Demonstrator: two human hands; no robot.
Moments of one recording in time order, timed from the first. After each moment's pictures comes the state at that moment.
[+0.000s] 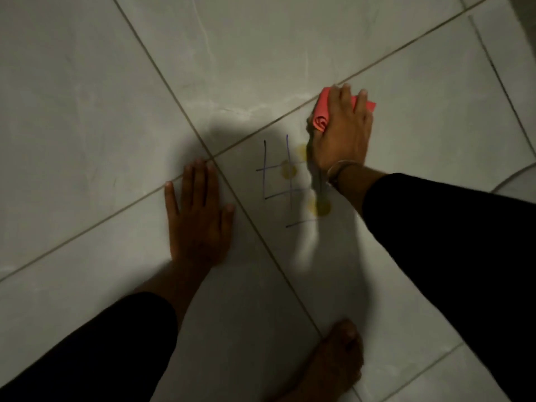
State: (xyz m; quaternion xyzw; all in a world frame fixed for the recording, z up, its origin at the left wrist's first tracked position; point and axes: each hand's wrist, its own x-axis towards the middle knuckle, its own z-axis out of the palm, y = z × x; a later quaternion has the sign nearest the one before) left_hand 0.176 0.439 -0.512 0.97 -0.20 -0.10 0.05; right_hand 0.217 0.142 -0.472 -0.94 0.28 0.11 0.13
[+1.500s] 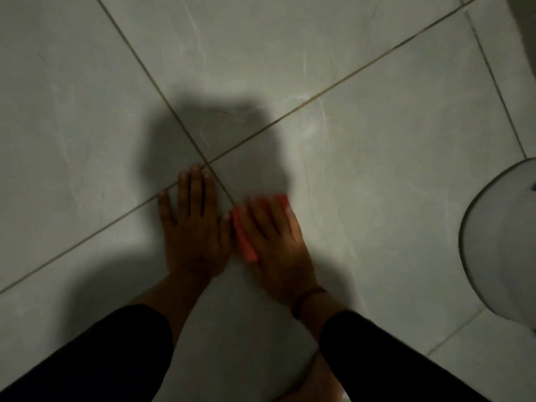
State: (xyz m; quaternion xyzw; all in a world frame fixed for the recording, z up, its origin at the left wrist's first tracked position) left_hand 0.175 0.444 -0.522 0.97 -0.22 -0.07 0.04; right_hand 0.085 0.287 -0.482 -0.98 0.00 0.07 0.16
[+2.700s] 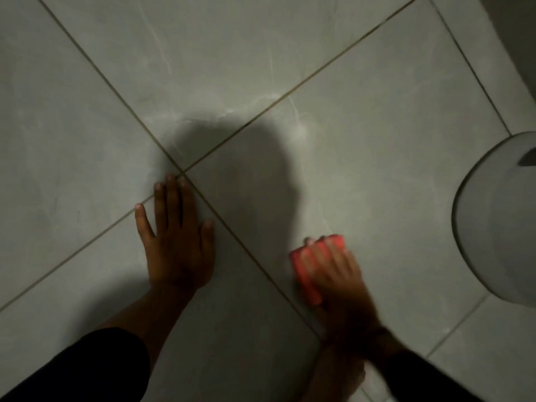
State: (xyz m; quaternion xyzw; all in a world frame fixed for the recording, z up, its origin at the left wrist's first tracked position) left_hand 0.174 0.448 -0.528 0.97 -0.22 -0.07 0.04; right_hand -0.041 0.214 -0.485 -0.99 0.05 0.11 0.12
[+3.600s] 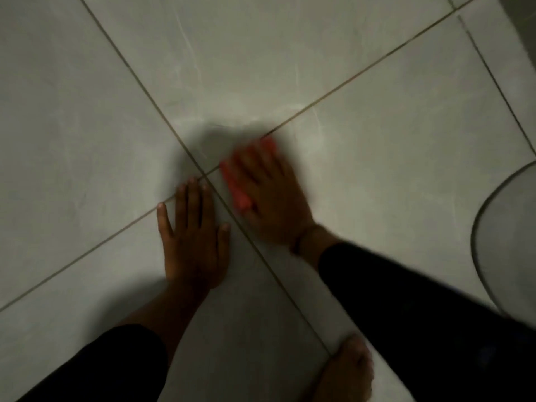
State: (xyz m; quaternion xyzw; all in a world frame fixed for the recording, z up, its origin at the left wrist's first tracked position) left_hand 0.177 0.445 -0.526 0.97 -0.21 -0.07 0.02; right_hand 0.182 0.235 -0.499 -0.99 -0.06 0.00 0.14
